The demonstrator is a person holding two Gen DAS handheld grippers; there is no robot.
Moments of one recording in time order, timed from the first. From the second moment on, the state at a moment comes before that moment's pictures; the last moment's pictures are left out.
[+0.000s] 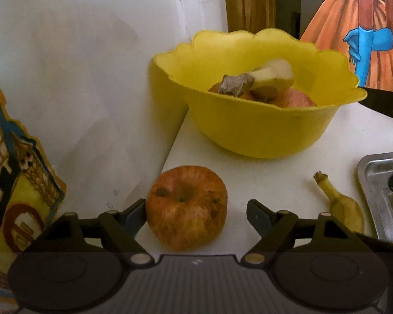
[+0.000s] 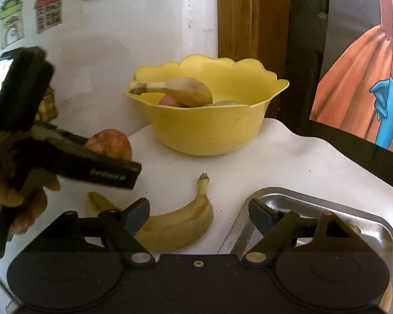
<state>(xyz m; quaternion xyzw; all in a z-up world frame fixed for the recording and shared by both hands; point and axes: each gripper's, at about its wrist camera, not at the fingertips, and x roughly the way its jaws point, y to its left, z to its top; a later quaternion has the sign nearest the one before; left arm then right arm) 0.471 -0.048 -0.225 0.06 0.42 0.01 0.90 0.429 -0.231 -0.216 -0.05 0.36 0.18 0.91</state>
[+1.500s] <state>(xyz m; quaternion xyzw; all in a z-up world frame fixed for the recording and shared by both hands) 0.373 -0.012 -0.218 -0.02 0.46 -0.01 0.89 0.365 -0.180 -0.222 -0.18 0.38 0.35 0.84</state>
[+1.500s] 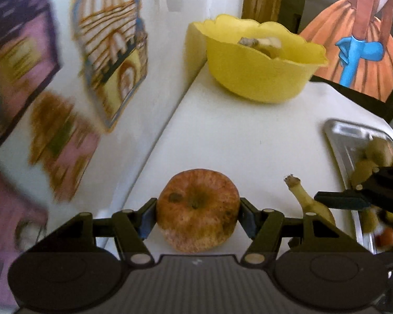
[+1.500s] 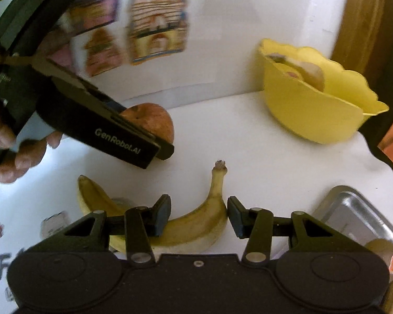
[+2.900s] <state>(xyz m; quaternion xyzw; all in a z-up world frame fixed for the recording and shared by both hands) 0.284 -0.002 -0.210 -0.01 0.47 0.00 0.88 0.265 -0.165 -0.224 -0.08 0.46 0.20 0.86</state>
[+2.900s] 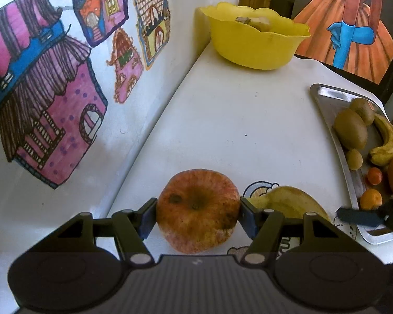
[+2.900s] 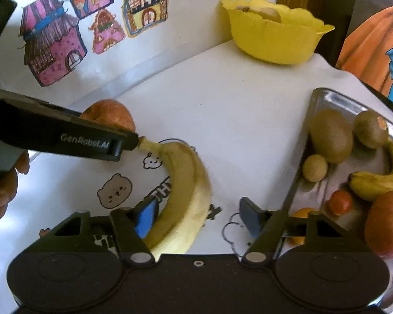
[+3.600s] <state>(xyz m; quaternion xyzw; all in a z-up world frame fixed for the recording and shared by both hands) 0.269 -0.007 -0.223 -0.03 0.44 0.01 0.89 0.227 -0.160 -0.242 -0.01 0.37 0.12 0.92</state>
